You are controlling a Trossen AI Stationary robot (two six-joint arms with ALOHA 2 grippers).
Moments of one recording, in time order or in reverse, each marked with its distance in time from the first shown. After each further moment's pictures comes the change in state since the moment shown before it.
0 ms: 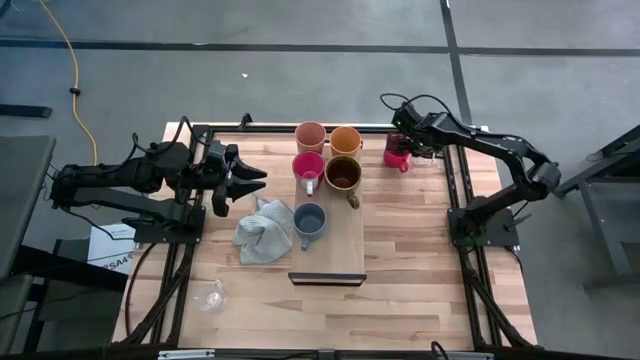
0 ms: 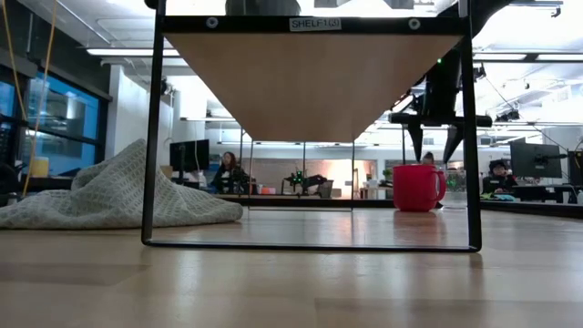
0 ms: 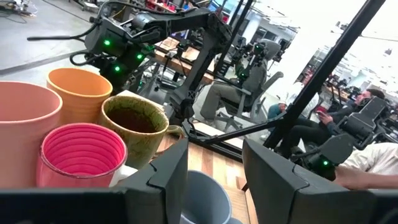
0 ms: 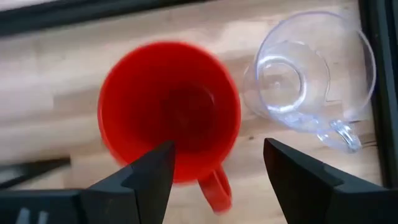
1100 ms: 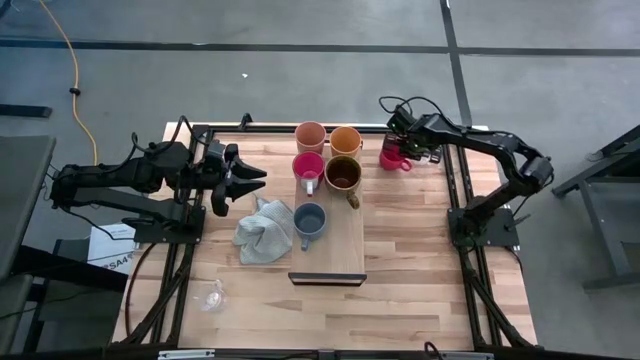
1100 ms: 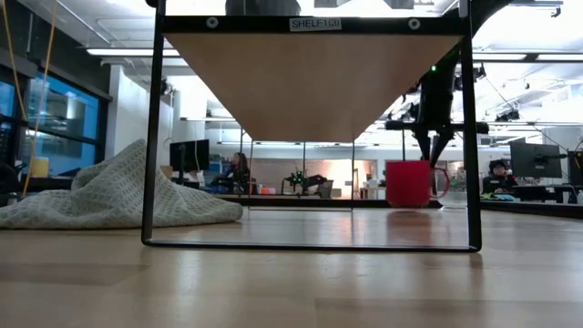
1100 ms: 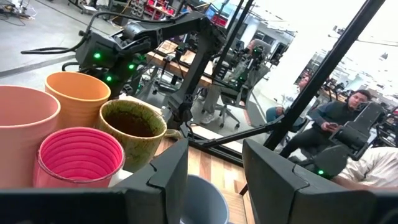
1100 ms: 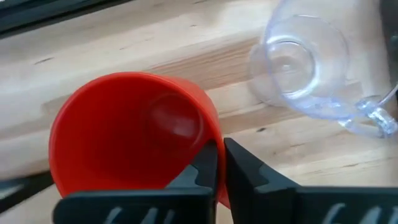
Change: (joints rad) left arm 0.000 -0.001 0.000 0.016 -0.001 -0.004; right arm 0.010 0.069 -0.002 0.026 -0.013 0.119
